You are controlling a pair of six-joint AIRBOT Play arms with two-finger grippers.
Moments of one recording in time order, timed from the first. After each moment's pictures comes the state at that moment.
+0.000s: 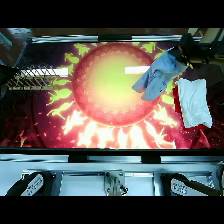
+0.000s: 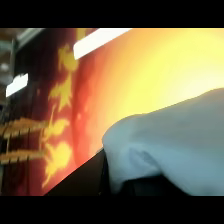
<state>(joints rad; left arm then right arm) 0.39 -0.94 1.29 0.74 -1.16 -1.16 -0.17 -1.34 1.64 2.27 -1.05 -1.48</state>
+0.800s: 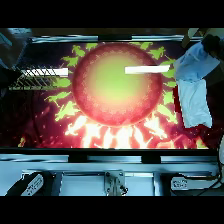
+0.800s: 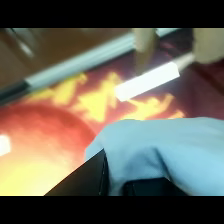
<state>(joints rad) 0.38 -0.94 1.26 0.74 -1.20 -1.17 -0.29 -1.56 1.65 1.86 -0.53 -1.56</state>
